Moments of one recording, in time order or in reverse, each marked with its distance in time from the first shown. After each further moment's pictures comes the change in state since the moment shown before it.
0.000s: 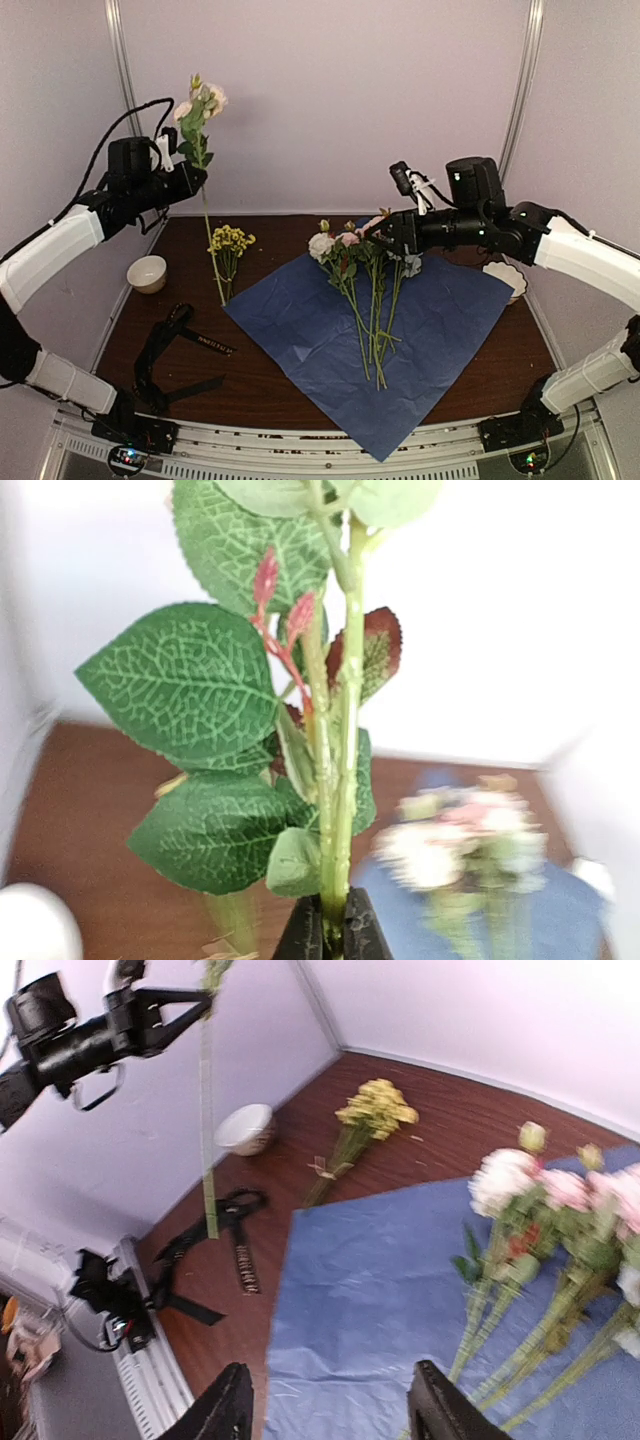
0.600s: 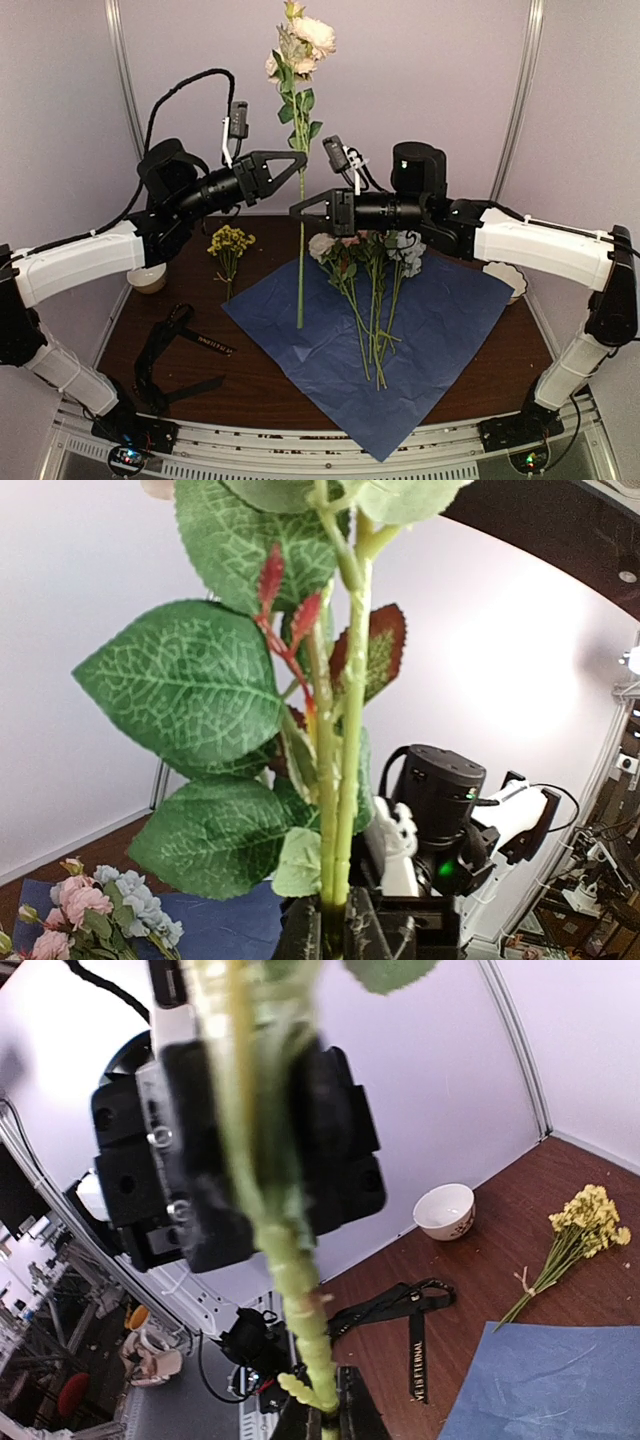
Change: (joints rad) left arm -0.458 0.045 -0.067 0.795 0.526 -0.150; right arm 0.162 0.309 0.207 0.497 -0.307 0.182
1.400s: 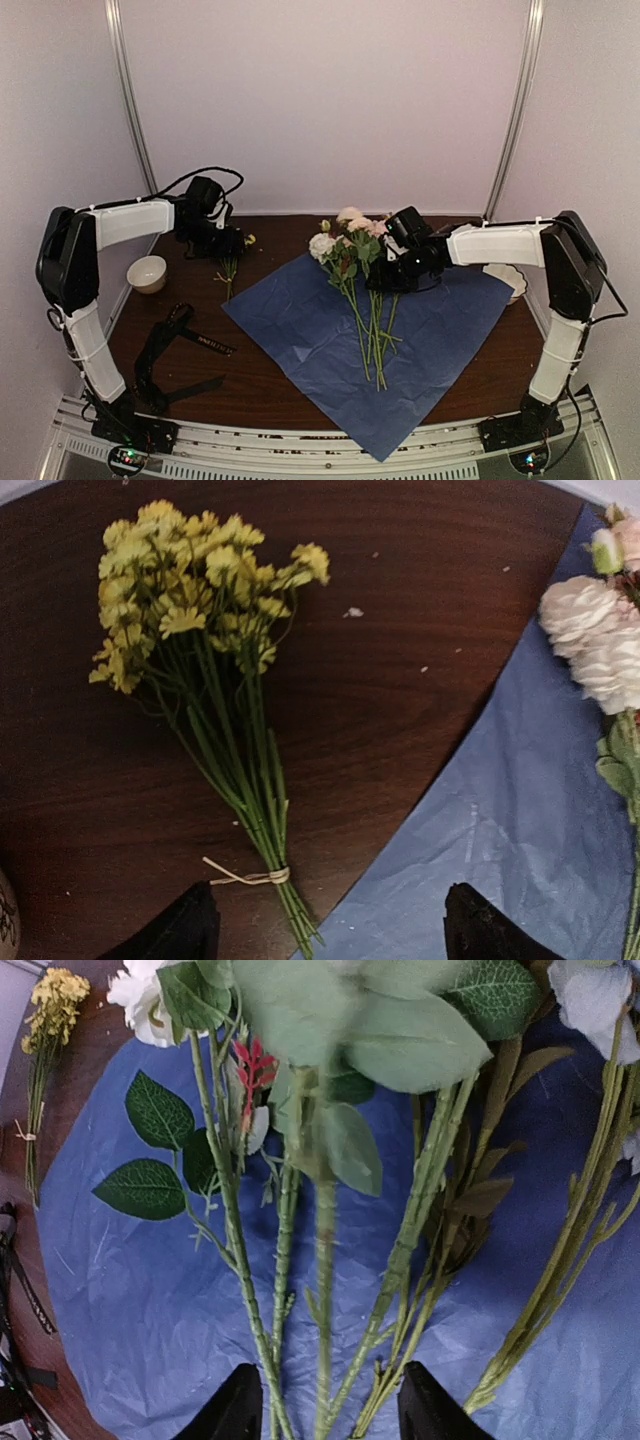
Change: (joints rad) left arm 0.357 0.414 0.233 -1.090 -0.509 0.277; right arm -0.251 0.230 -0.158 -0.498 0.425 0.079
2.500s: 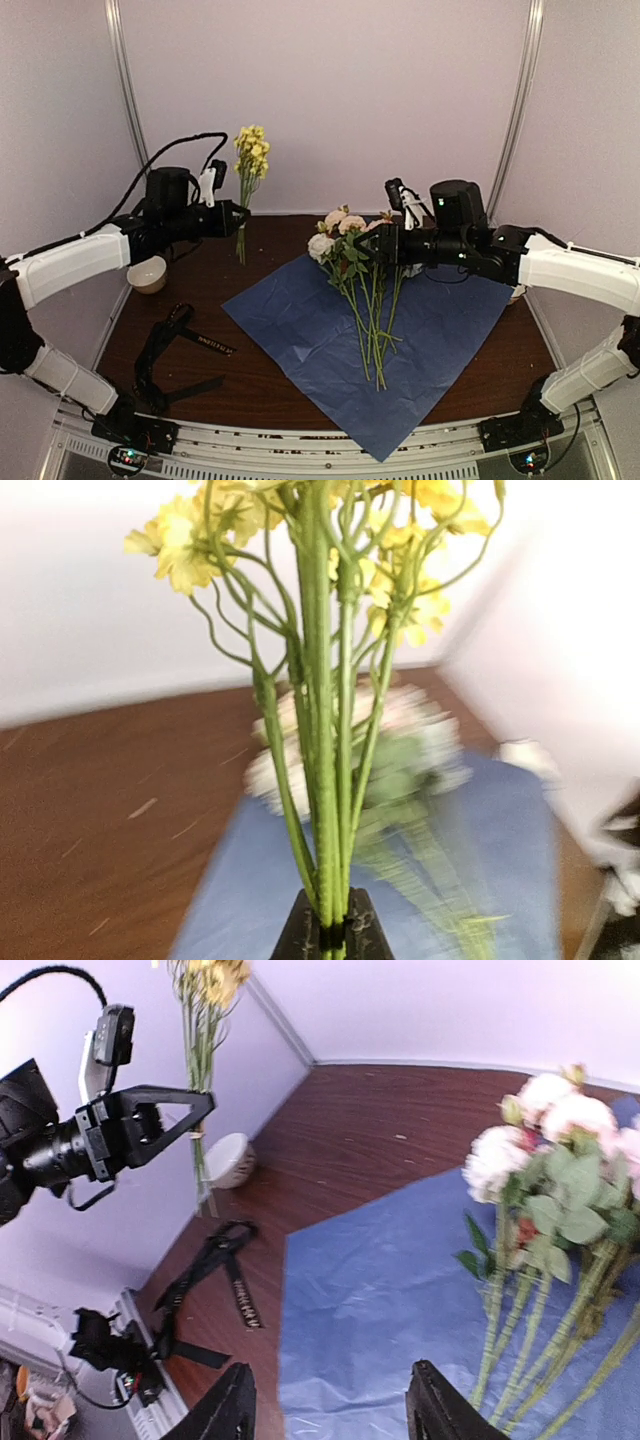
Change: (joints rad) left arm -0.096 -0.422 -0.322 0.428 0.110 -0.050; right arm 0.159 -0.499 -0.185 0.253 -0.031 -0.056
